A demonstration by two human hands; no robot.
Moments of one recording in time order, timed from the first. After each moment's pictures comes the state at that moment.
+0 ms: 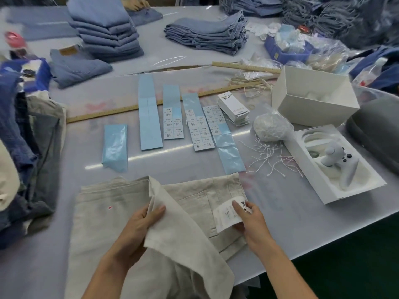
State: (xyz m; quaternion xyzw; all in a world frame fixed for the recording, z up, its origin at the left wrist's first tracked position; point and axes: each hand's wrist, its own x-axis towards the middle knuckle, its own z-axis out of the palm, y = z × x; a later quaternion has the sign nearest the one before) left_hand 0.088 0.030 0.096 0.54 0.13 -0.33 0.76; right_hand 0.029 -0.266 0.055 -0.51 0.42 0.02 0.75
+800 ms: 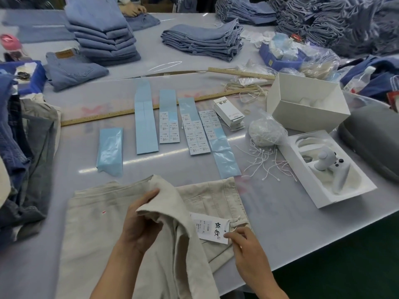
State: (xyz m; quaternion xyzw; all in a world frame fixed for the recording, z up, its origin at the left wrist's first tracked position) left_hand 0.115 -0.007 0.106 0.34 0.20 -0.27 0.88; right_hand -0.037 -0.251 0.056 -0.92 0.17 0.04 0.35
